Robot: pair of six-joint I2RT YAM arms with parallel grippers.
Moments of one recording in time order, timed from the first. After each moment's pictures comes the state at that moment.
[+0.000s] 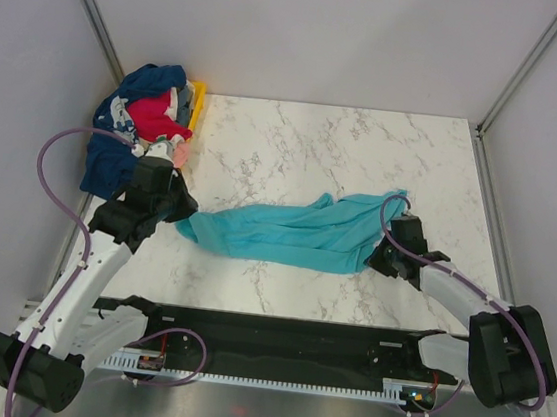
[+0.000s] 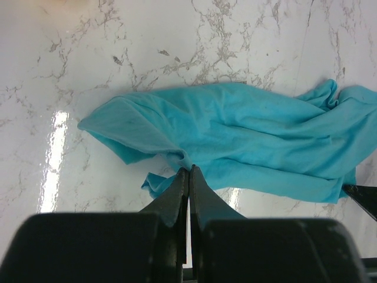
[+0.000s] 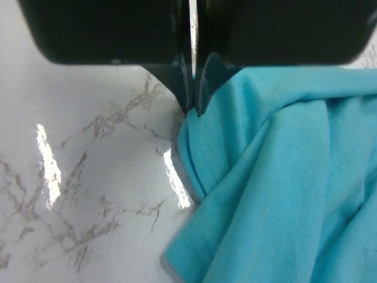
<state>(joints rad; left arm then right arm) -0.27 0.91 0.91 -0.70 -0.09 -0.58 0.27 1.23 0.47 -0.22 -0.03 0.71</state>
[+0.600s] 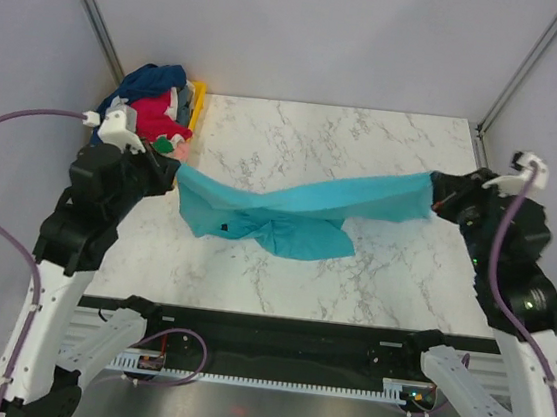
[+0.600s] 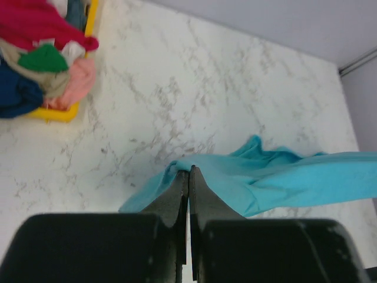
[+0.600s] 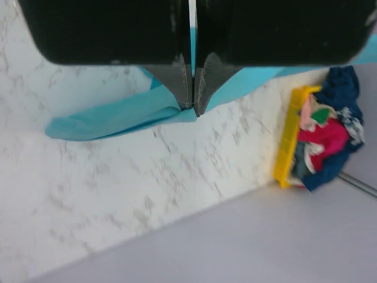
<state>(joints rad) -0.26 0.80 1.16 -0.73 -0.09 -0.46 0.28 0.80 1.14 -0.60 0.17 0.56</state>
